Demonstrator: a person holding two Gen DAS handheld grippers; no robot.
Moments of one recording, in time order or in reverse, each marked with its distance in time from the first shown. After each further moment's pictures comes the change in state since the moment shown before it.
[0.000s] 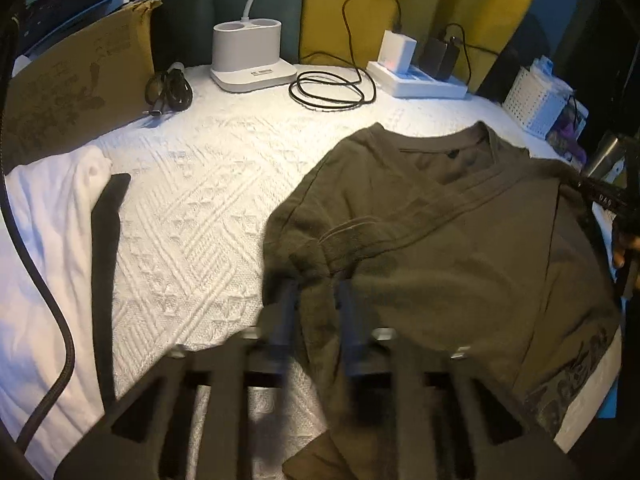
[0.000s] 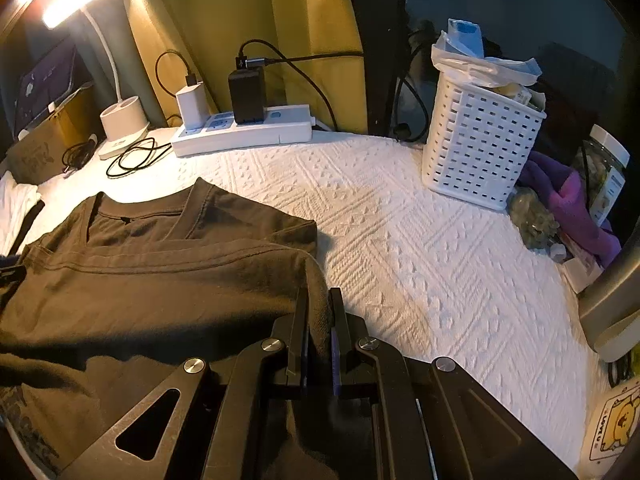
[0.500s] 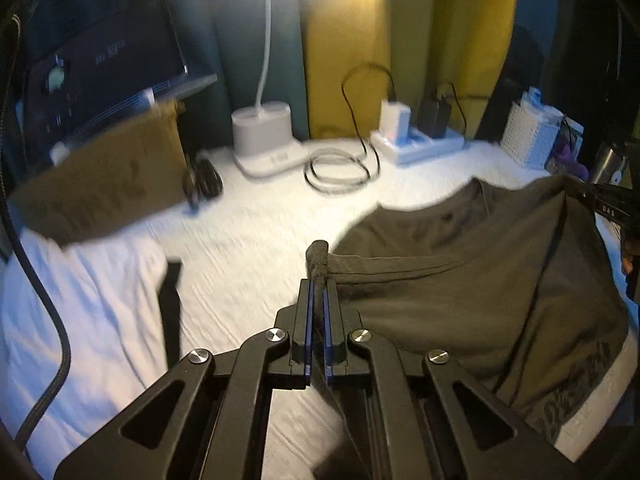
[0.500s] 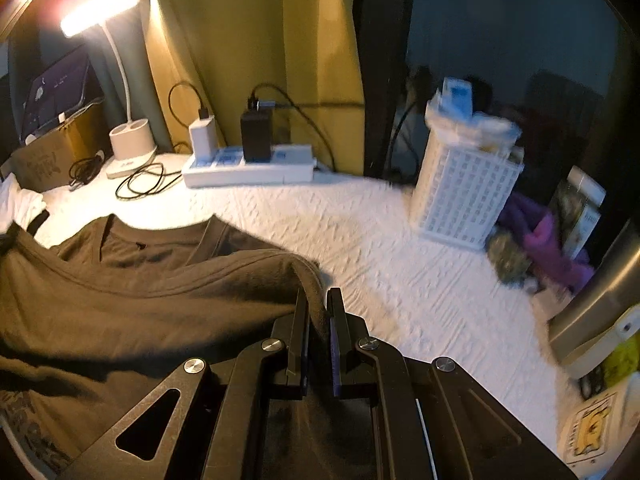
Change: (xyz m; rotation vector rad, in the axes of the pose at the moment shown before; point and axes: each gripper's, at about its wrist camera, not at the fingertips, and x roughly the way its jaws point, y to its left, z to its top) left arm -0.053 -0.006 0.033 0.081 -0.196 0.109; right arm -0.035 0.015 0.018 -0.051 -0.110 -0.076
